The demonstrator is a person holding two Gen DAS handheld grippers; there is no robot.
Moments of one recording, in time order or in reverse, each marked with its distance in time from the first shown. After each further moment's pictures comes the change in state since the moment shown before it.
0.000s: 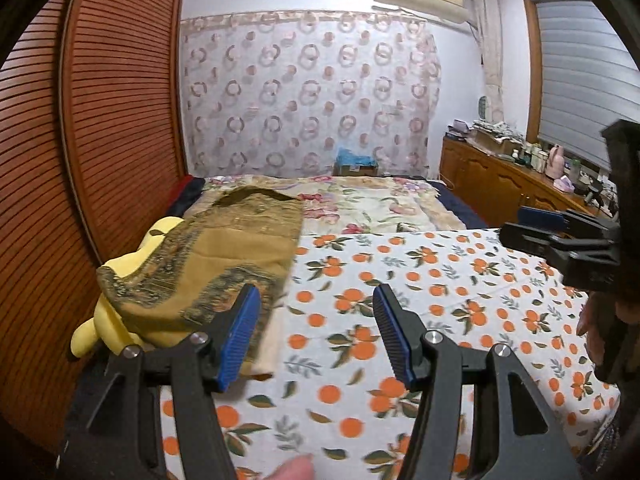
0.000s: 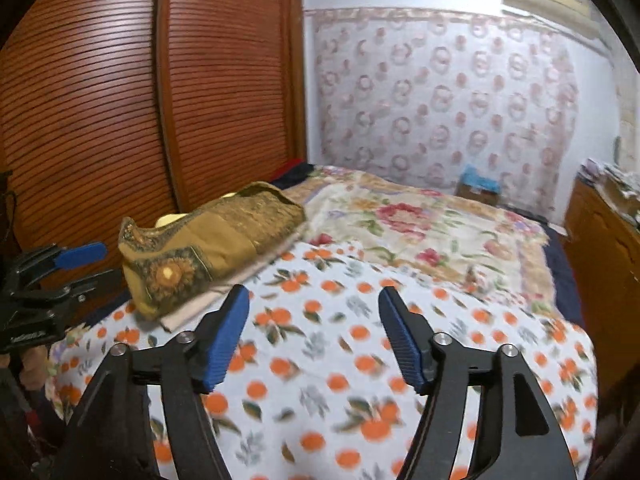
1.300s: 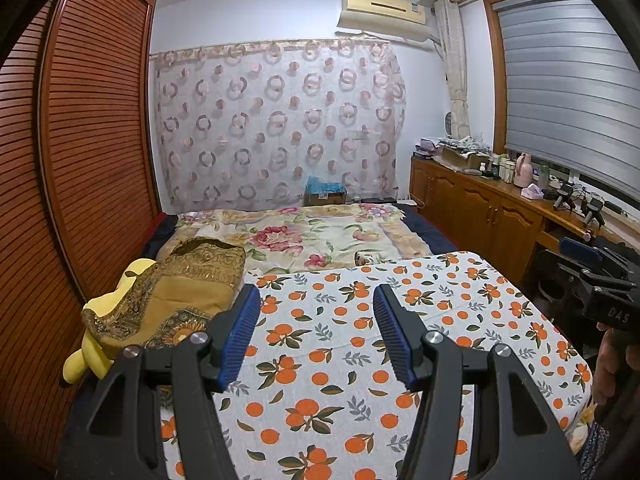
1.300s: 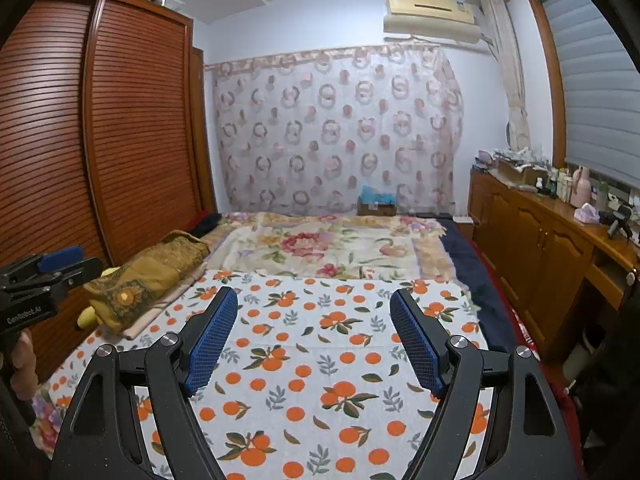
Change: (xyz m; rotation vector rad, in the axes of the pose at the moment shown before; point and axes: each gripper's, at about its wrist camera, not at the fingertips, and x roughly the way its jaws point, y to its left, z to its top) left arm -0.058 -0.074 0.036 0.063 -0.091 -0.067; right arm -0.149 -0.038 -0.041 0.170 -0.159 -0.302
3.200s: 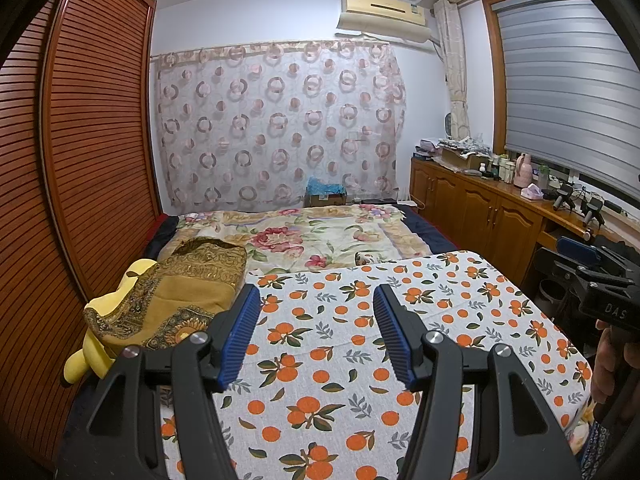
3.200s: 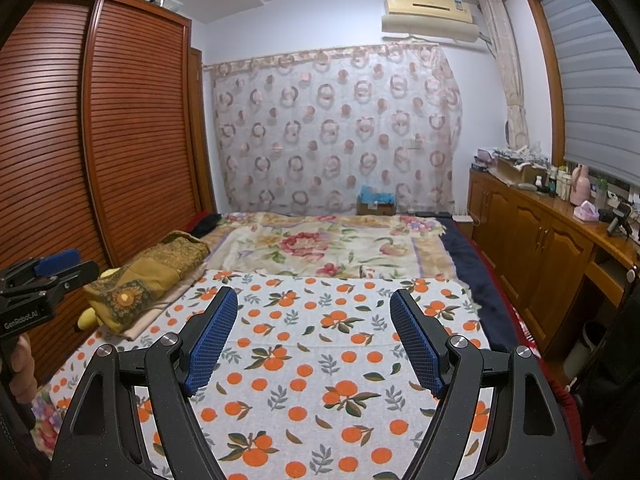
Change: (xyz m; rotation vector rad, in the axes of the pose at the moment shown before) left arm -0.001 0.000 0.000 -0.002 -0.001 0.002; right arm -0.001 -0.002 -0.001 0.003 0.002 0.002
